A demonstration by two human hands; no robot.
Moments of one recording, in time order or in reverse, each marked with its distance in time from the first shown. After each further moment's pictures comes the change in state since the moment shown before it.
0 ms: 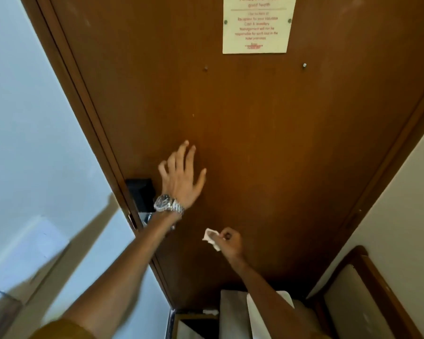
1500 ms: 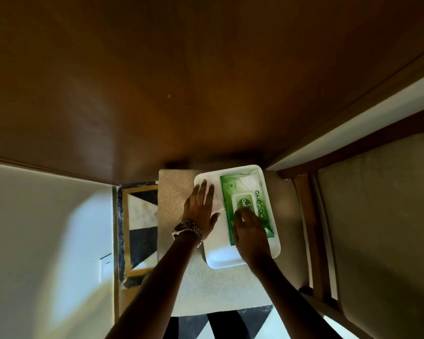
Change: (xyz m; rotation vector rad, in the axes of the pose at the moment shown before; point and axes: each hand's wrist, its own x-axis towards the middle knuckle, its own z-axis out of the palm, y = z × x) left_hand -0.519 0.147 0.443 -0.201 -1.379 -0.076; right_hand -0.010 0.505 -0.165 -1.258 -0.129 -0.020
